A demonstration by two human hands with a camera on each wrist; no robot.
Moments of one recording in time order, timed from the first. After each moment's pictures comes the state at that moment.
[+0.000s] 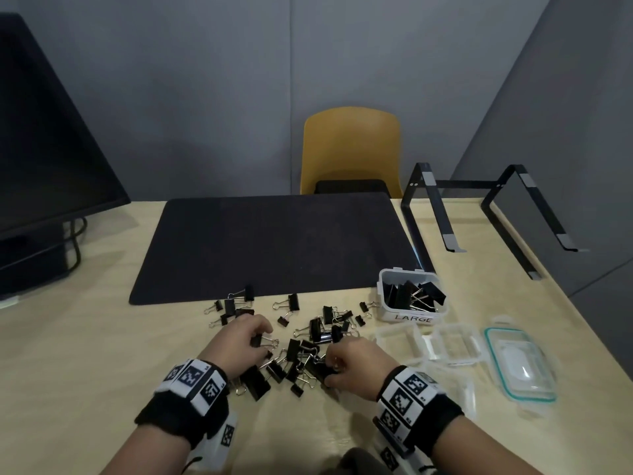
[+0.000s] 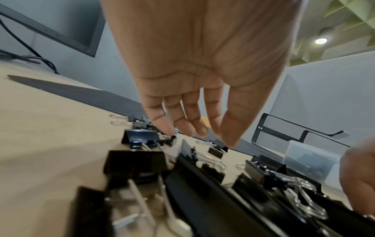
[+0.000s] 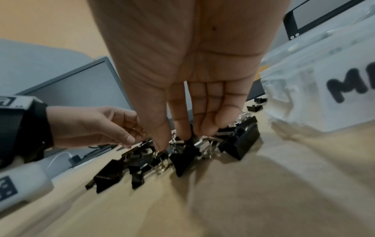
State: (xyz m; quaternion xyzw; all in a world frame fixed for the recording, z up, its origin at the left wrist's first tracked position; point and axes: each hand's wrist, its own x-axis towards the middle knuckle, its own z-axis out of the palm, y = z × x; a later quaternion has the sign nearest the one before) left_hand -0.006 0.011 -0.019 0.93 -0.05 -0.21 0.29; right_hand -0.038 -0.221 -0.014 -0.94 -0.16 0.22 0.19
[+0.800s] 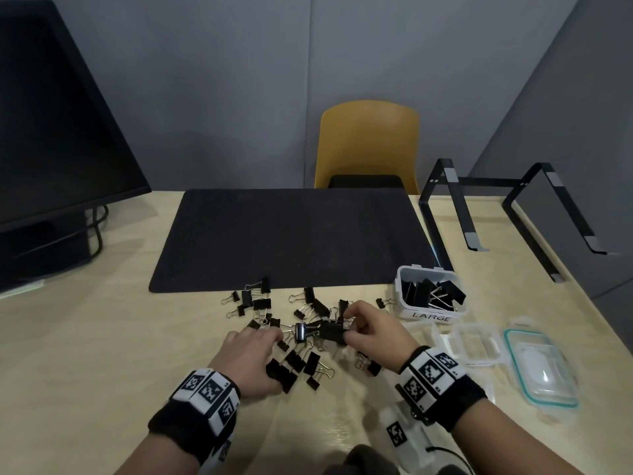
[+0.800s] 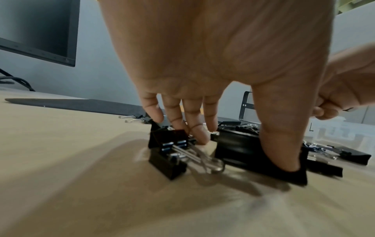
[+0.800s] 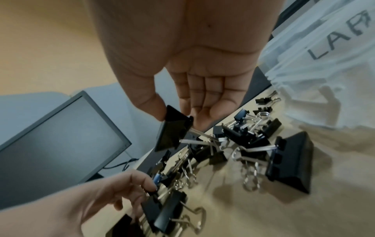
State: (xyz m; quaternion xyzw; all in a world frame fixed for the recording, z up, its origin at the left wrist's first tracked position) left_hand -0.039 0.014 -0.016 0.96 -0.10 -0.22 0.12; right_hand -0.020 -0.220 -0.002 -0.89 -0.02 0.19 0.41
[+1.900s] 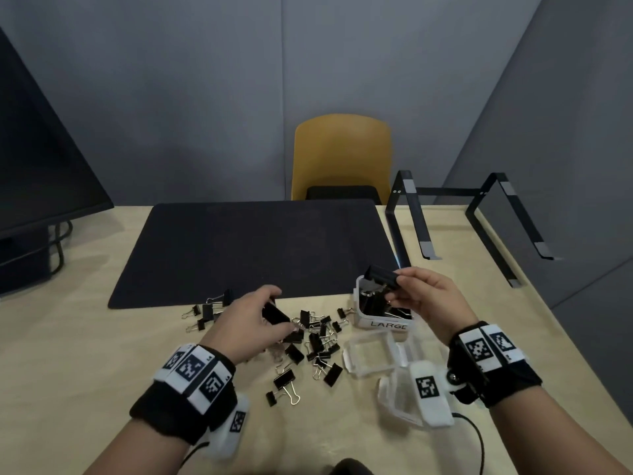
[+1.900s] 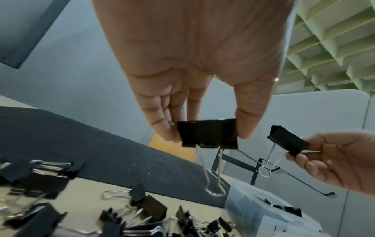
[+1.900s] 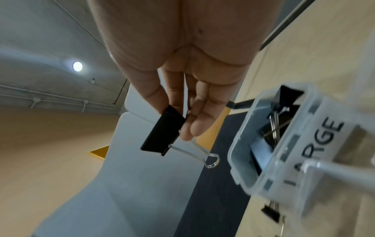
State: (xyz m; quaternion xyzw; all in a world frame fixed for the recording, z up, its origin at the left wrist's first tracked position) left_hand -0.007 -0.056 0.052 0.94 -0.04 -0.14 0.32; right_hand 0.003 -0.343 0.056 -0.65 0.11 0.06 0.75
